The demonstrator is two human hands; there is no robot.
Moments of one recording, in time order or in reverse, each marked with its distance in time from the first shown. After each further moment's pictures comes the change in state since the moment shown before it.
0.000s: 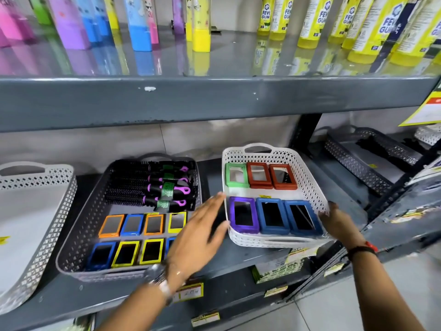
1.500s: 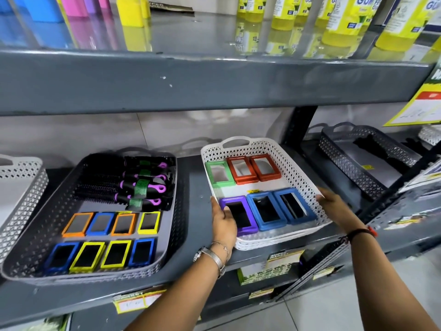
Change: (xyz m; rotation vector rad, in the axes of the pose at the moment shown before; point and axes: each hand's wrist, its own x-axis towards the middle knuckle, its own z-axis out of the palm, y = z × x) left_hand 0.083 0.012 0.152 -0.824 0.314 -0.828; right_hand 0.075 0.030 -0.024 0.413 -0.078 -0.121
